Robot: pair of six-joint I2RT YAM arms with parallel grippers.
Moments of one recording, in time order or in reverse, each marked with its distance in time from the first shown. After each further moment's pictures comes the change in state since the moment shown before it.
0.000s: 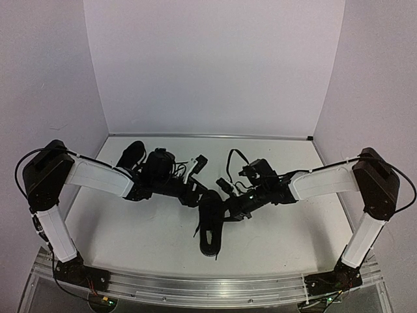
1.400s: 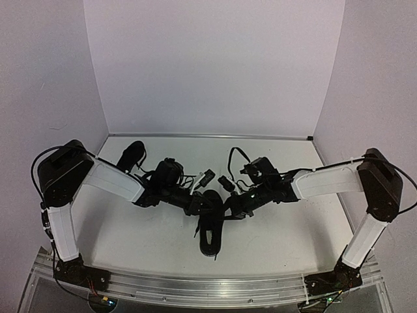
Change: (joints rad) left arm -0.028 0.146 0.035 0.037 0.179 -0.057; right arm 0.001 -0.023 0.005 -0.046 0.043 -0.029
